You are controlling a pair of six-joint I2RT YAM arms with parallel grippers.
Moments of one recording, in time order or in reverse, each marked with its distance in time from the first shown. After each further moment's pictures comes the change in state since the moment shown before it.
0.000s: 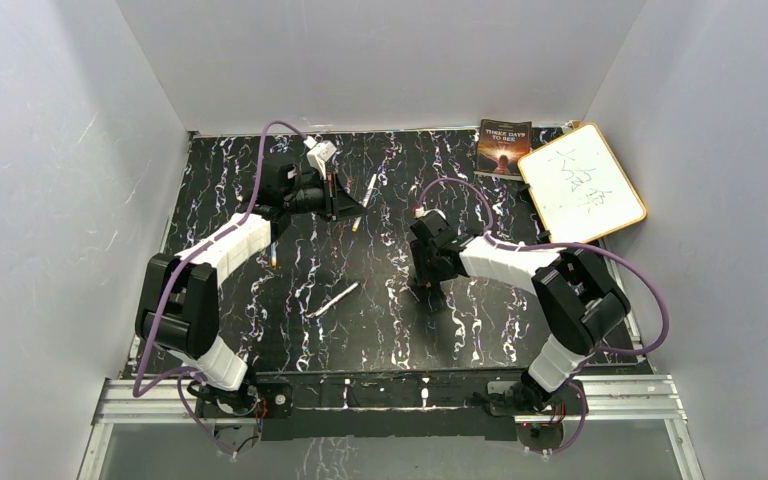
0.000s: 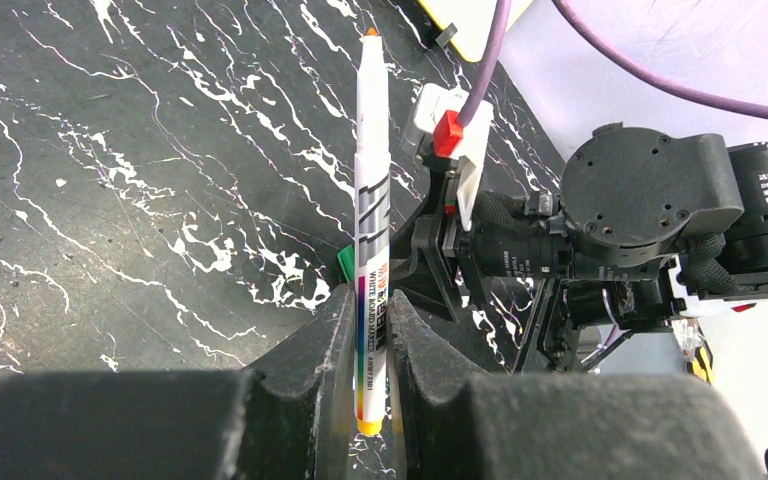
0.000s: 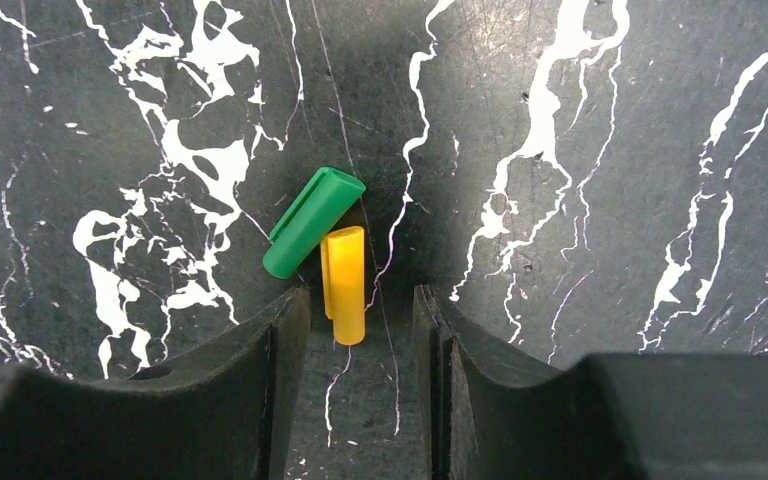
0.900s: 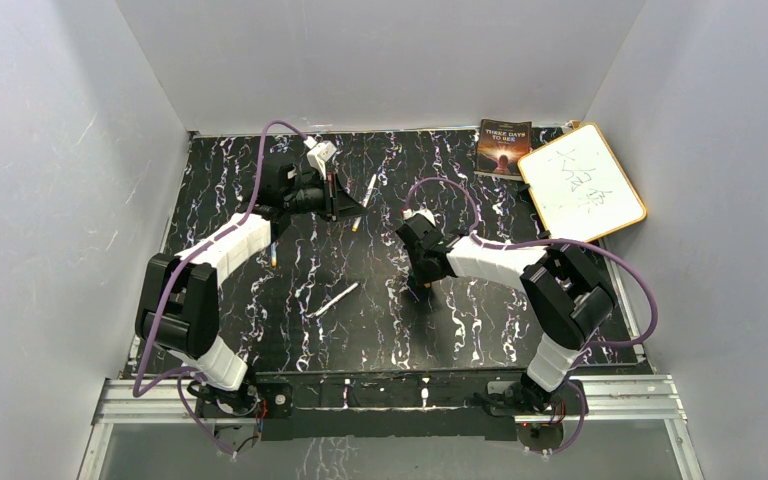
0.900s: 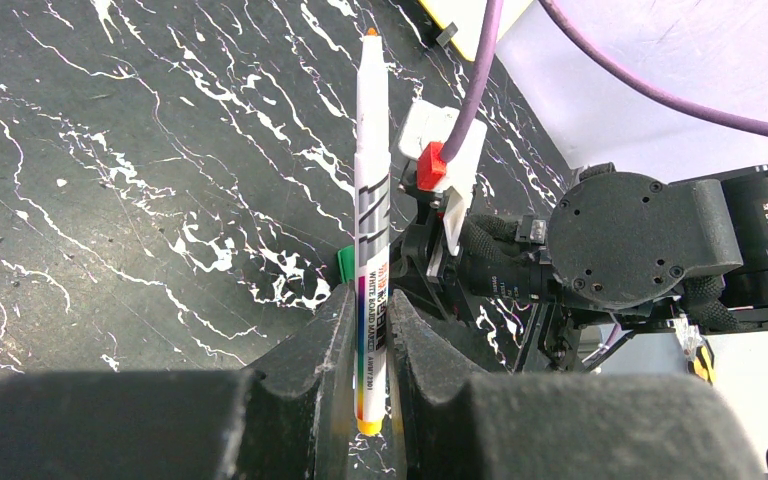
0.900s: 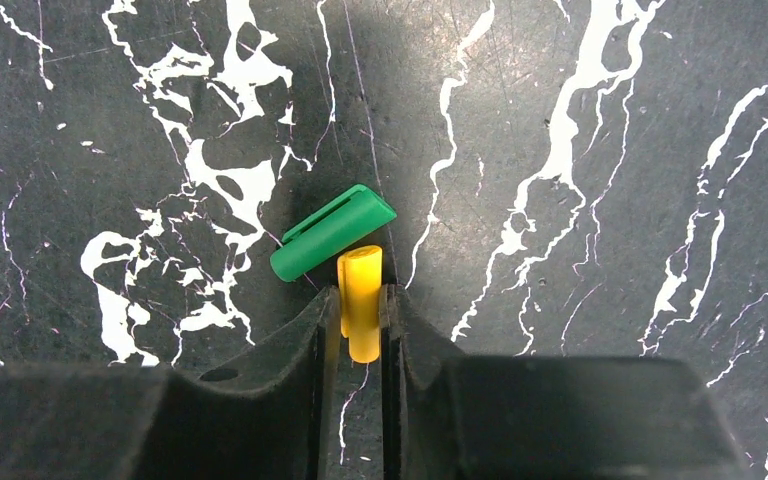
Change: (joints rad) left arm 0.000 0.000 0.000 -0.001 0.000 0.003; right arm 0.066 0.061 0.061 -0.032 0.108 -0.005
